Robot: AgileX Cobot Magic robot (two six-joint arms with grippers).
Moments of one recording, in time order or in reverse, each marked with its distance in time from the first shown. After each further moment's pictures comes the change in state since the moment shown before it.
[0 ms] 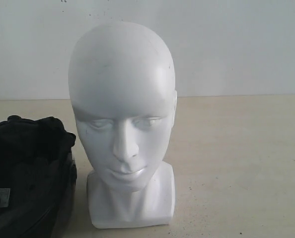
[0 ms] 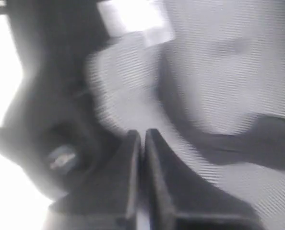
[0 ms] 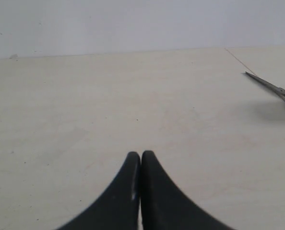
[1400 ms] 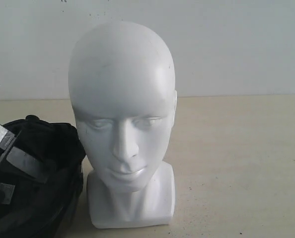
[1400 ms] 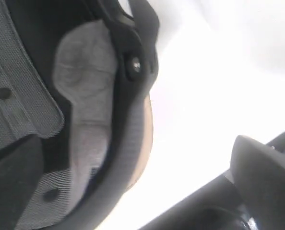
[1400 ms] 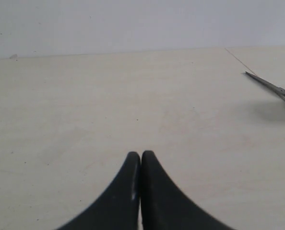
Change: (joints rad) left arm -0.001 -0.047 -0.232 -0.687 0.307 0.467; right arm 0.000 0.000 0.000 0.000 0.000 0.000
